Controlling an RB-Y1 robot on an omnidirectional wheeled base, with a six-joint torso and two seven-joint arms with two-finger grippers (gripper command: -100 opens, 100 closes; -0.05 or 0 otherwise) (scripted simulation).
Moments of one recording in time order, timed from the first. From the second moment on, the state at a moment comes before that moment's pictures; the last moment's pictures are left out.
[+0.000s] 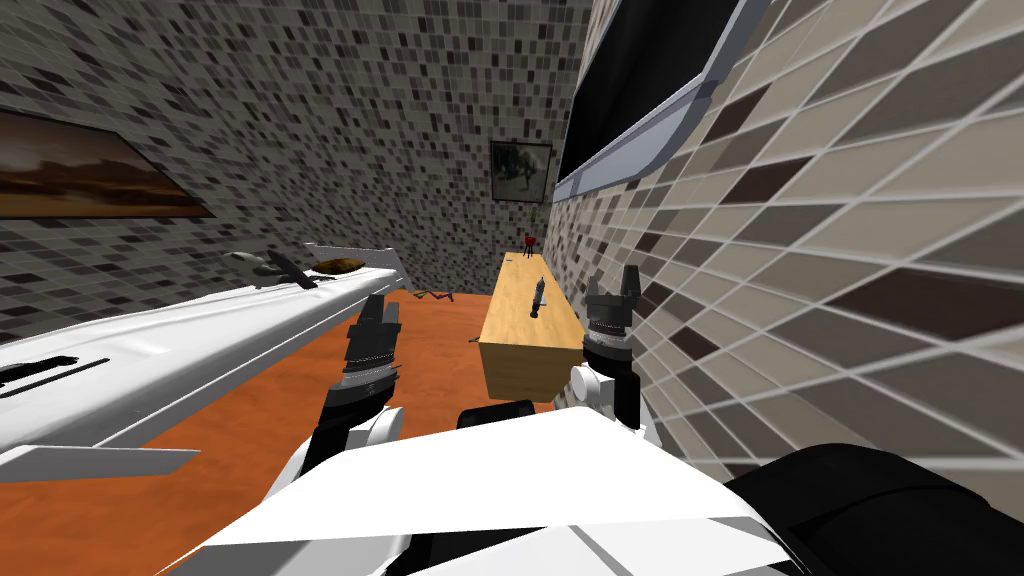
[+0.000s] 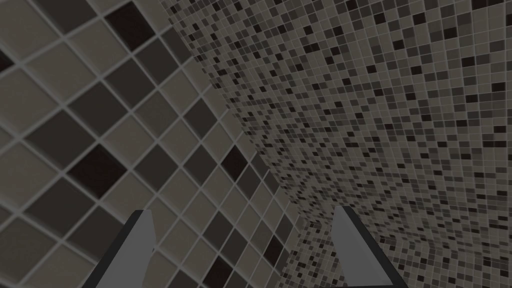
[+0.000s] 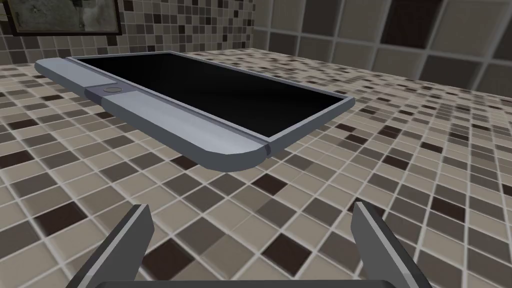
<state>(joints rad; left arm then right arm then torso) 0.54 0.03 -0.02 -2.24 -0.12 -0.55 -0.17 0.46 0.03 -0.05 -2.37 -0.05 -0.55 0.10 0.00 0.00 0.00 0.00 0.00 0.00</state>
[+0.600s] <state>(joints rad) 0.54 0.03 -0.02 -2.24 -0.12 -0.55 -0.17 0.45 -0.12 -0.10 -2.32 0.04 -0.51 0.11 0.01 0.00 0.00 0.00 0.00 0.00</state>
